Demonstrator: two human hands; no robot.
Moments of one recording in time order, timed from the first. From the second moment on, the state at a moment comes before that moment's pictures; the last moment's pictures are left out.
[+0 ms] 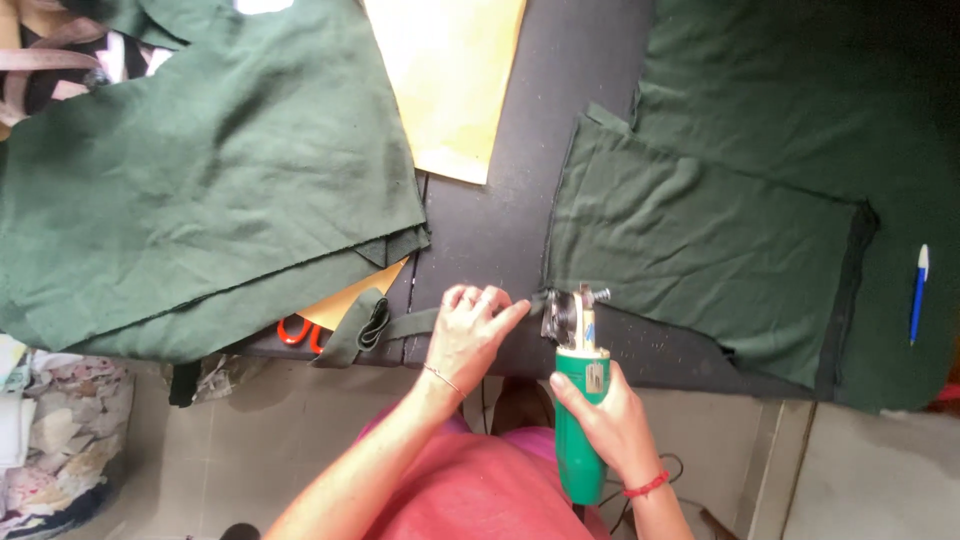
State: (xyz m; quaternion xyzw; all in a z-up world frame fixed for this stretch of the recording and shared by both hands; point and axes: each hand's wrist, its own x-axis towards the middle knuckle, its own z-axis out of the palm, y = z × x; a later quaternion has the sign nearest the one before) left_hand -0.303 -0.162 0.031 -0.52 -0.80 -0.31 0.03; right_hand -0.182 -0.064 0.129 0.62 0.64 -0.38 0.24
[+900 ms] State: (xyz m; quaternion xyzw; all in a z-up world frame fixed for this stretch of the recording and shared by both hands) left_hand -0.322 -0.199 0.016 -0.51 -0.80 -0.33 0.02; right_hand -0.262 -0.040 0.133 0.62 0.65 -0.43 0.08
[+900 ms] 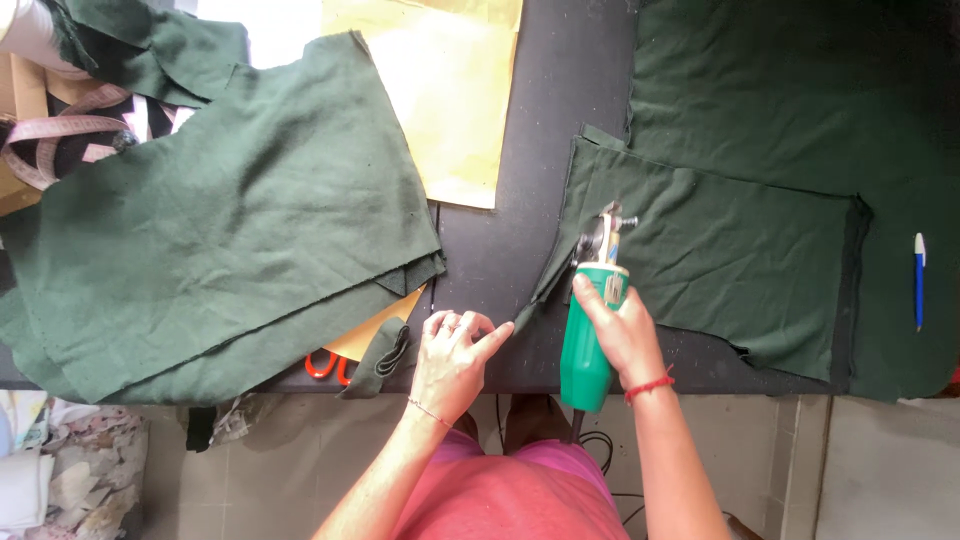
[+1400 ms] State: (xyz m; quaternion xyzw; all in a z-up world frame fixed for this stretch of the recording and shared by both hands) left_hand -0.323 -0.217 0.032 -0.48 -0.81 -0.32 -0.02; right_hand -0.299 0.018 0.115 0.59 0.70 -0.40 0.04
